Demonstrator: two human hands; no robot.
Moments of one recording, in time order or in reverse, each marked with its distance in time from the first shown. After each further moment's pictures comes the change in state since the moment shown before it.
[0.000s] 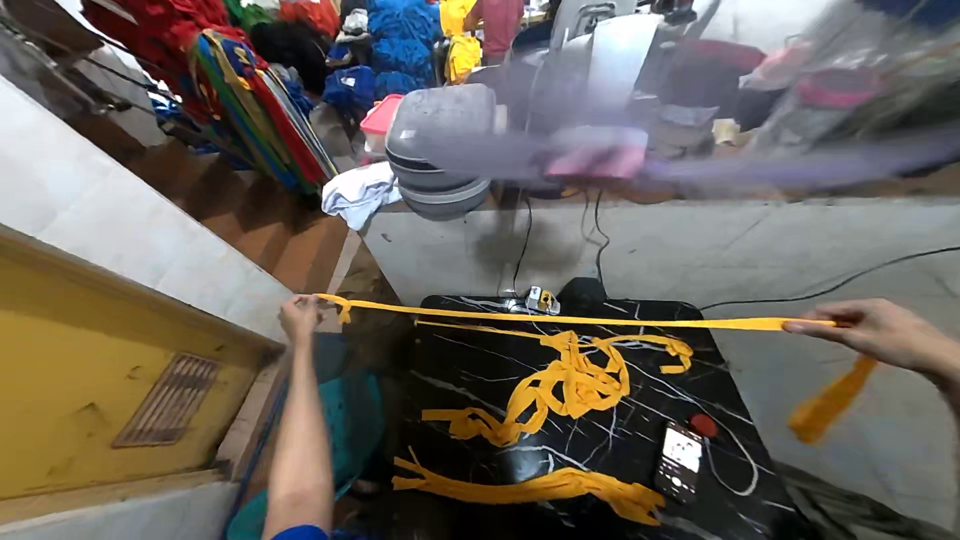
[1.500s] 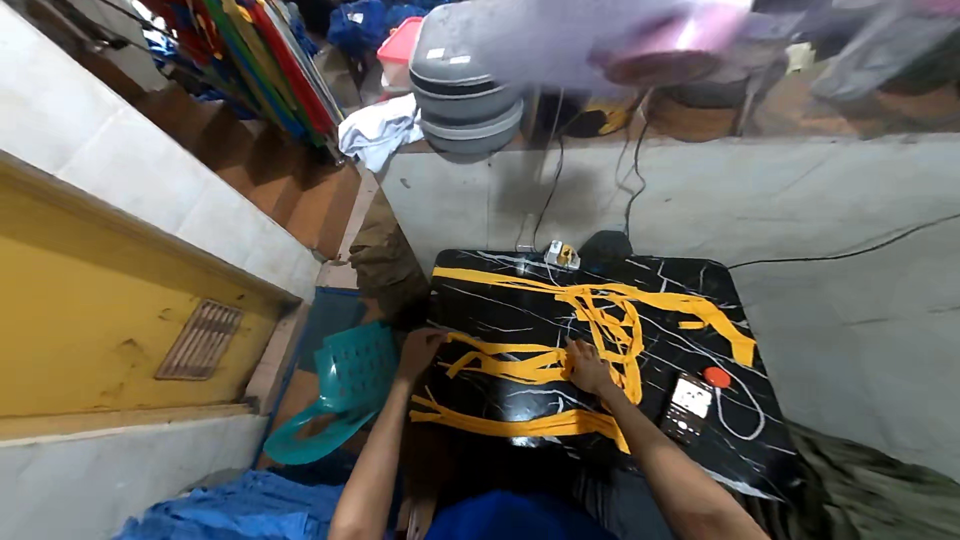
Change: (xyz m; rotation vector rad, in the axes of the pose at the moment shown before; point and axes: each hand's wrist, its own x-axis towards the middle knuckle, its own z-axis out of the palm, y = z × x) left_hand -0.238 -0.077 0.081 0.119 -0.695 0.264; right_hand -0.046 -0.070 0.441 -0.135 -0.376 0.058
